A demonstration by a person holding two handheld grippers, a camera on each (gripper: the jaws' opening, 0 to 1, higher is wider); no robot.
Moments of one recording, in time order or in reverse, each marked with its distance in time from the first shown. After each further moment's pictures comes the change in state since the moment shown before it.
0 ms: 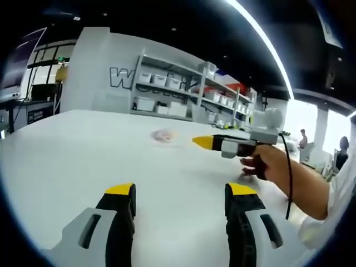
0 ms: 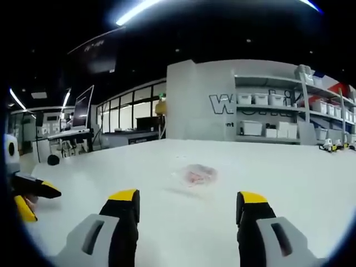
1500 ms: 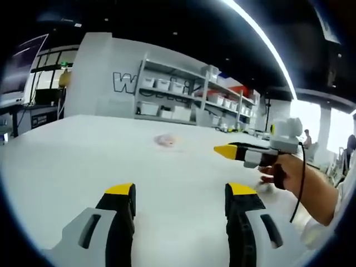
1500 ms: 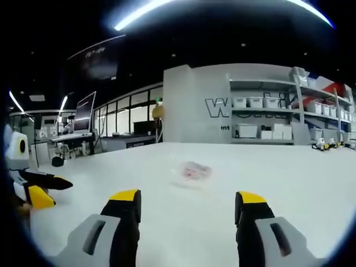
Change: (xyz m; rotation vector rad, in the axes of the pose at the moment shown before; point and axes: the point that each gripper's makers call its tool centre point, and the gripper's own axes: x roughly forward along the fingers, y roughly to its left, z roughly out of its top) left arm -0.004 -0.001 0.006 0.018 -0.033 0.039; right arm -0.056 0.004 -0.004 0.012 -0.027 -0.028
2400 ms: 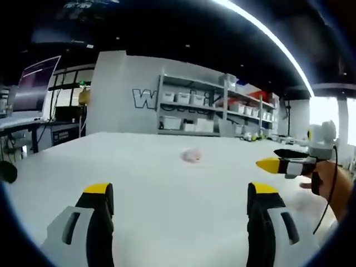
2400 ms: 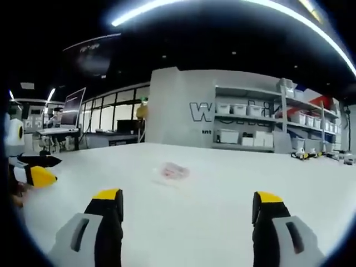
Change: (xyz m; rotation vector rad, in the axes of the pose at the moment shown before) left arm 0.007 0.035 0.028 0.067 -0.096 0.208; right arm -0.026 -0.032 0.011 -0.089 0.004 -0.152
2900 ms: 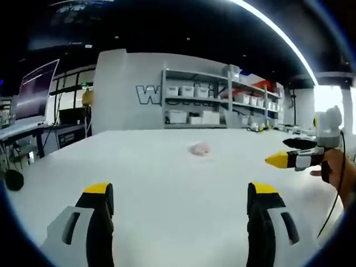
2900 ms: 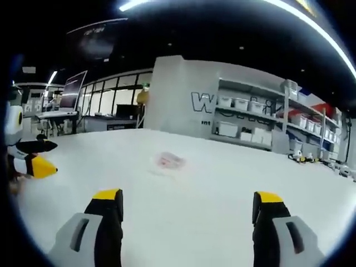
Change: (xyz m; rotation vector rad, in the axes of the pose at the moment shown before) left arm -0.001 0.011 -0.007 0.054 0.046 0.046; right arm 0.003 -0.006 -0.011 -0.060 0.084 -0.018
